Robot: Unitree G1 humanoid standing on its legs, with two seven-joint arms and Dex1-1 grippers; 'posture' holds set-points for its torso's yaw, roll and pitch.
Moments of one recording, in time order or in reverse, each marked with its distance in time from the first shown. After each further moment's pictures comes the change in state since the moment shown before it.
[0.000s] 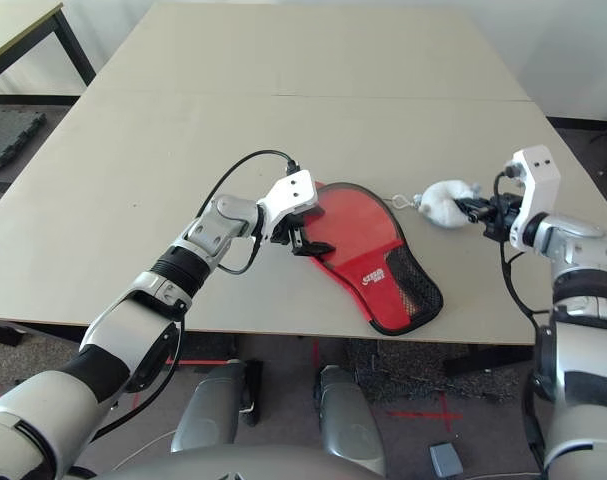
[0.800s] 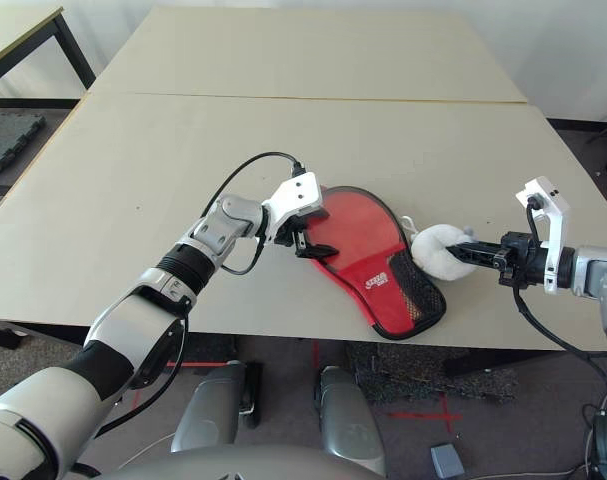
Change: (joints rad) left arm -0.018 -0.018 -0.004 0.047 0.002 -0.031 -0.007; right arm 0.273 -0.134 -0.004 -0.486 0.217 0.410 0.237
